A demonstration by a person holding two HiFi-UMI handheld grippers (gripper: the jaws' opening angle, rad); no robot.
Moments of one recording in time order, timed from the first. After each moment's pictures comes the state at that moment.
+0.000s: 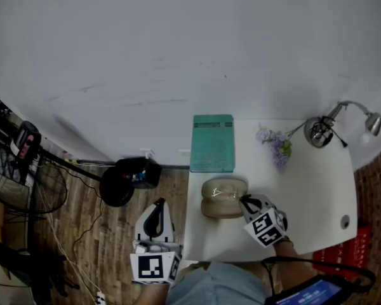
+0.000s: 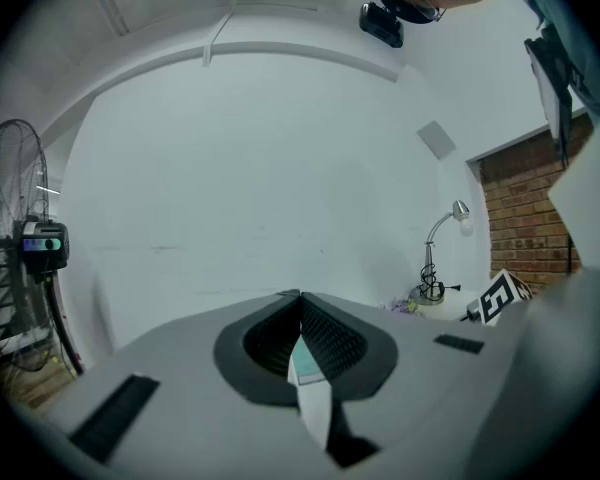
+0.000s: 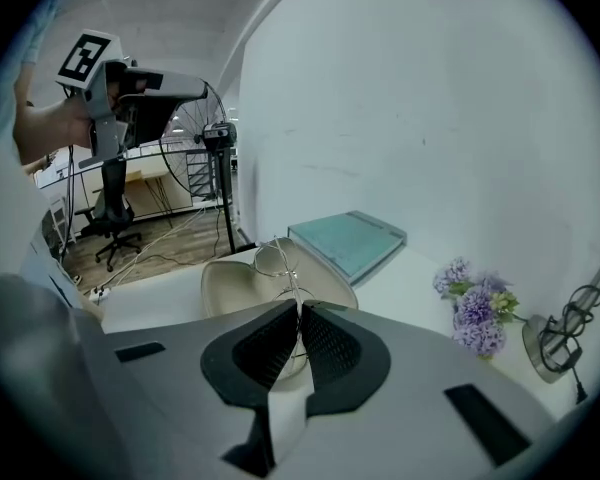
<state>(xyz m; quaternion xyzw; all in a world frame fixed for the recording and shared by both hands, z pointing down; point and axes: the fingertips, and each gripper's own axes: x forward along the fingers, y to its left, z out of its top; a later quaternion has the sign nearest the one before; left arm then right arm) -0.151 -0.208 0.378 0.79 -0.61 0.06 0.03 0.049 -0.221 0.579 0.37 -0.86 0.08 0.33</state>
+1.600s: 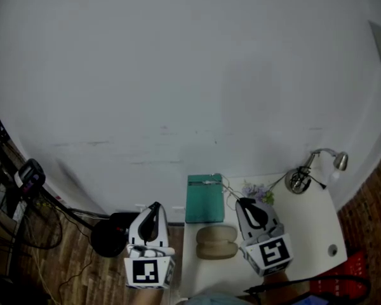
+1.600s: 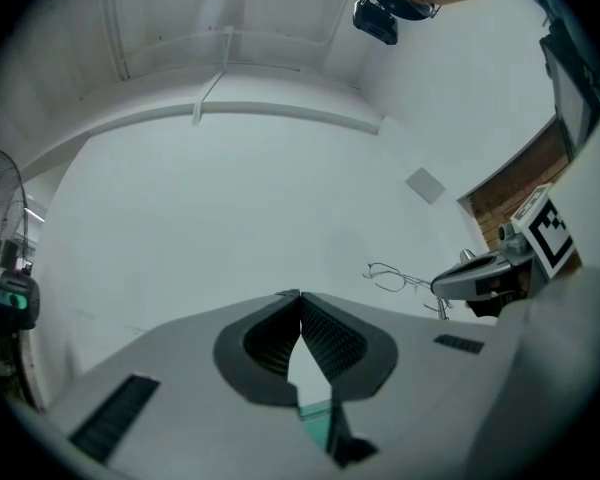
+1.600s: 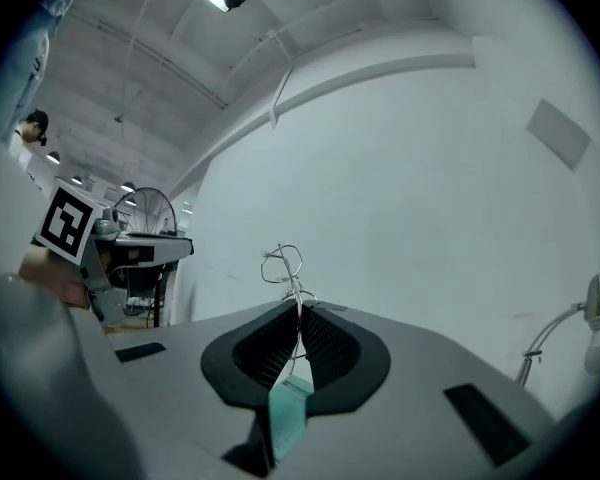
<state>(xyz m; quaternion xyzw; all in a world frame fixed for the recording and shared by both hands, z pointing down) -0.144 -0.254 0.251 0.81 -0.57 -0.04 -0.09 0.047 -0.257 0.275 0.54 -0.84 -0.08 0.04</state>
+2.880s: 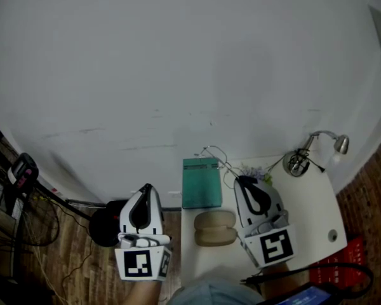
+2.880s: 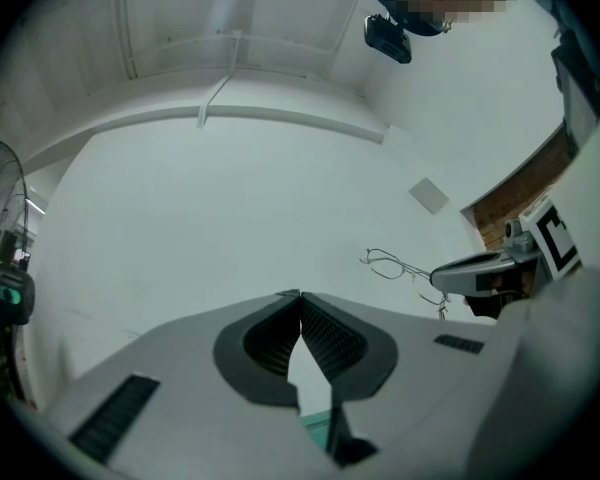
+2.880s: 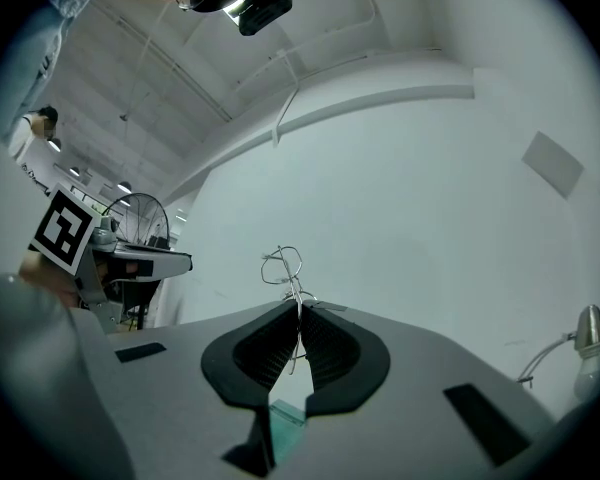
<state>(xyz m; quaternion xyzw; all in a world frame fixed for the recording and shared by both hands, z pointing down) -0.145 -0.260 0.224 0.81 -0.57 -0.07 -0.09 0.039 -0.253 0.230 0.56 -0.82 -0.13 -0.01</state>
